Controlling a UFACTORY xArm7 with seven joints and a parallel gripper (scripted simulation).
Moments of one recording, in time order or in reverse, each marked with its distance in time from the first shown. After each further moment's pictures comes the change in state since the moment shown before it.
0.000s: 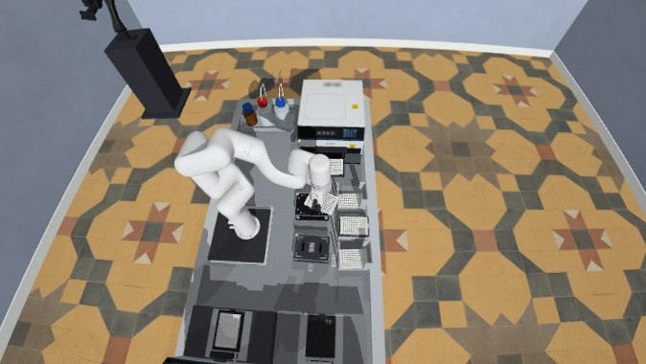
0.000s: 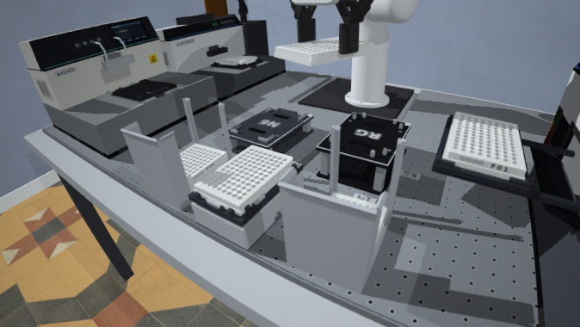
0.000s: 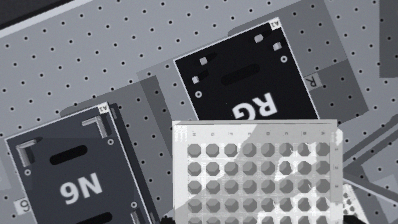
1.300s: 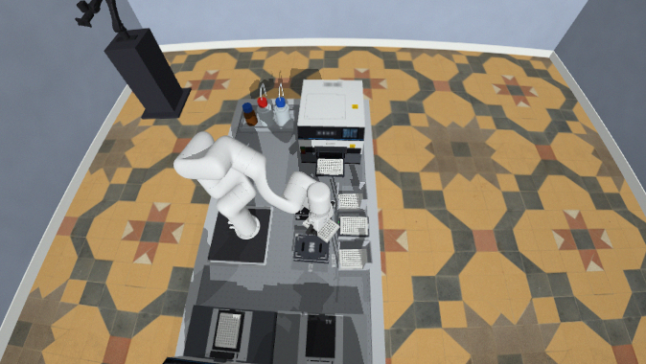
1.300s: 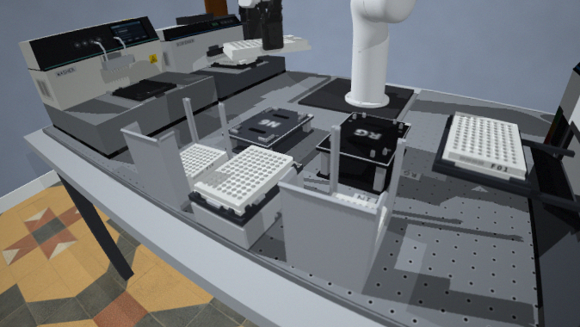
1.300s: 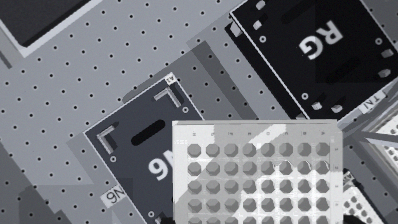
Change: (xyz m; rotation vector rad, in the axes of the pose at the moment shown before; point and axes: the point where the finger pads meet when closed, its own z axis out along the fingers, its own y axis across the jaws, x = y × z) arm -0.043 -0.102 0.000 0.000 0.000 0.247
